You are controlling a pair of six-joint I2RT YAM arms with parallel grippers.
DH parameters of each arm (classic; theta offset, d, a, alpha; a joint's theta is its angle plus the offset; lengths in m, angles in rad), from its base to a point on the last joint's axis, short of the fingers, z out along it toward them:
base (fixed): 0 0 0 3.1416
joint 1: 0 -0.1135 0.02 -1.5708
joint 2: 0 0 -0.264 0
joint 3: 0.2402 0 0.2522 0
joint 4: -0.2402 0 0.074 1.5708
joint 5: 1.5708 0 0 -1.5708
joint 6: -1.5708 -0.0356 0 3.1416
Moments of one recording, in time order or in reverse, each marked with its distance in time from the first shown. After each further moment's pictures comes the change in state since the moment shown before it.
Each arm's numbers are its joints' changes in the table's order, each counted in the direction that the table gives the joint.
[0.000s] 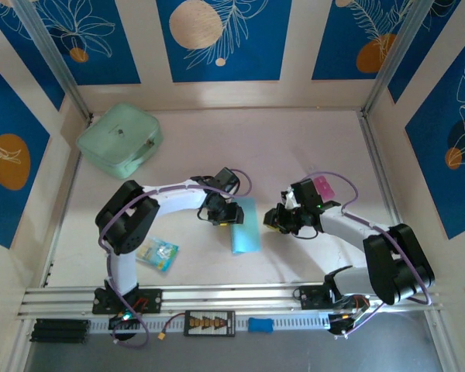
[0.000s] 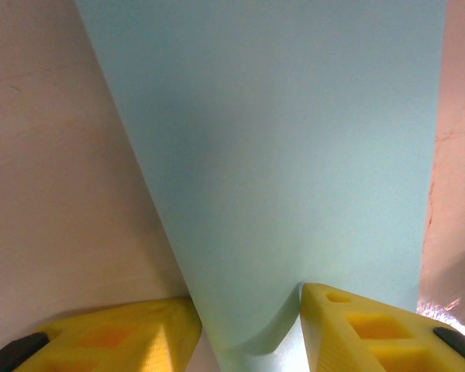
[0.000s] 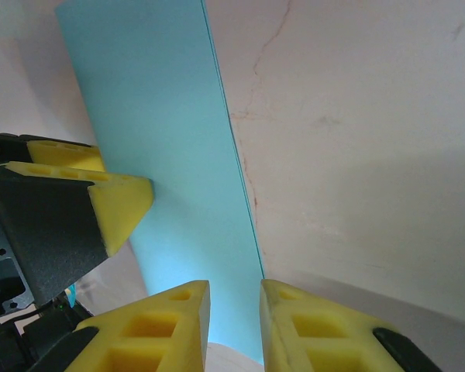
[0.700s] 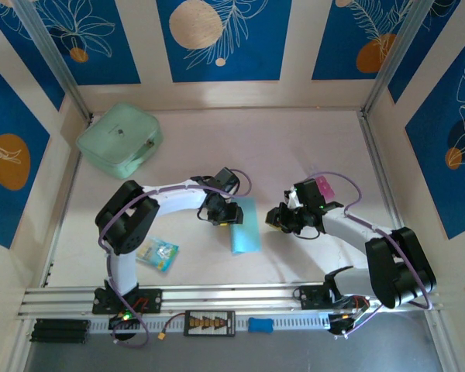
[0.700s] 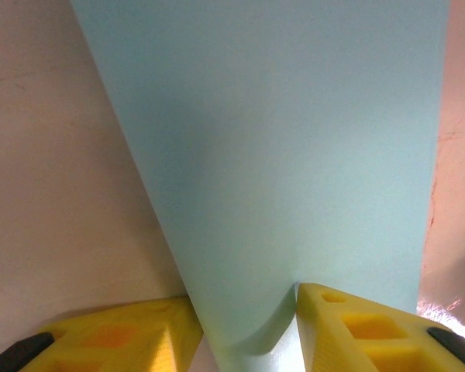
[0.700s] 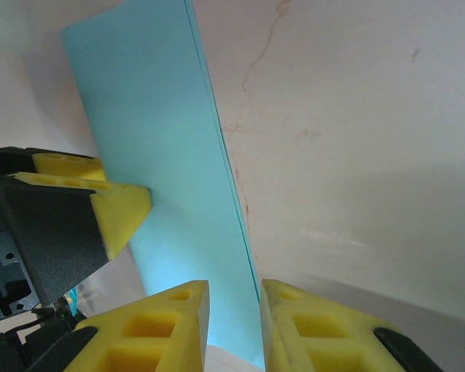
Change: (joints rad) left arm 0.000 0.002 -0.002 0.000 -0.001 0.001; right arm 0.027 0.025 -0.011 0.000 0.008 0.000
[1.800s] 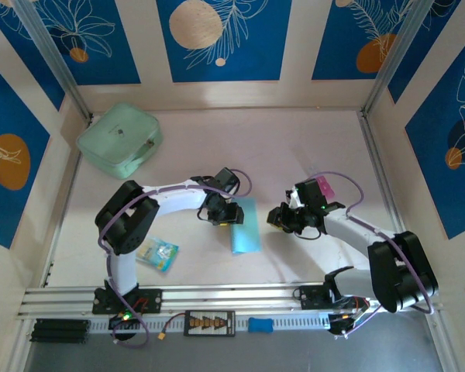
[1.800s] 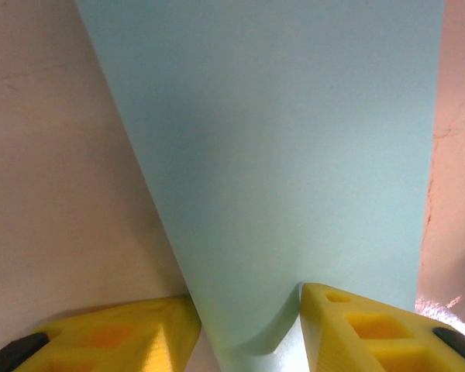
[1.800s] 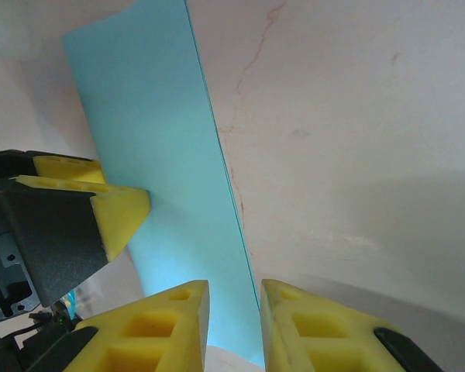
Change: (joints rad) left arm 0.000 0.001 0.000 0.000 0.000 -0.007; right arm 0.006 0.024 0.000 -0.023 0.015 0.000
